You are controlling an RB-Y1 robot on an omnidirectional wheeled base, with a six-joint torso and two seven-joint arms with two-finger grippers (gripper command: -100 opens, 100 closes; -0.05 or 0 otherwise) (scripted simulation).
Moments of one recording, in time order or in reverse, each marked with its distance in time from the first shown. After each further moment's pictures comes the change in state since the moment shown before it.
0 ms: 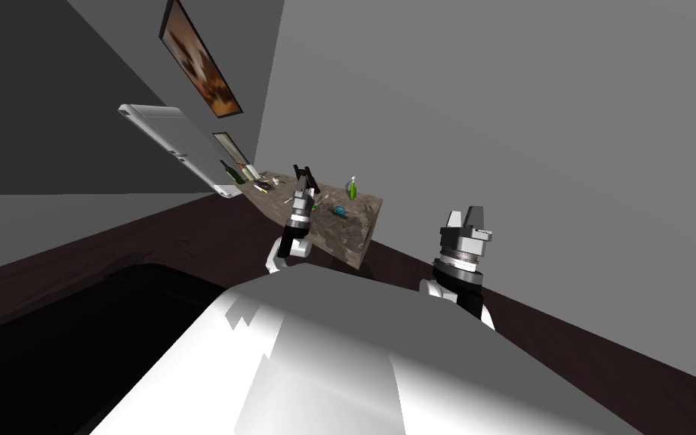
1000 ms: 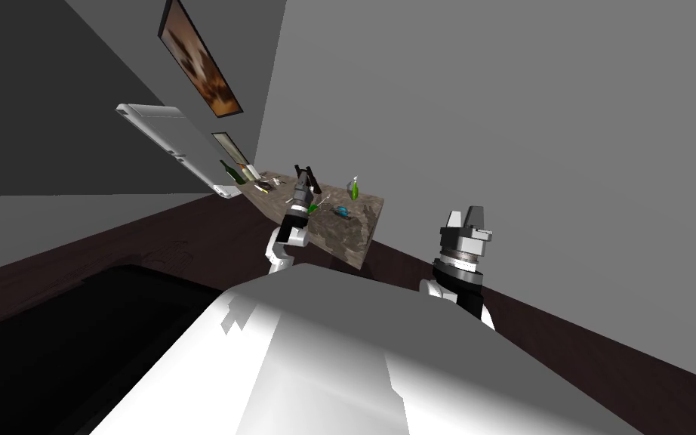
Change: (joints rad) left arm -0.136 0.034 0.076 0.029 0.041 0.271 0.030; right arm 0.000 0.000 0.000 0.000 0.000 0.000 0.000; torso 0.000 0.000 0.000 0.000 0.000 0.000
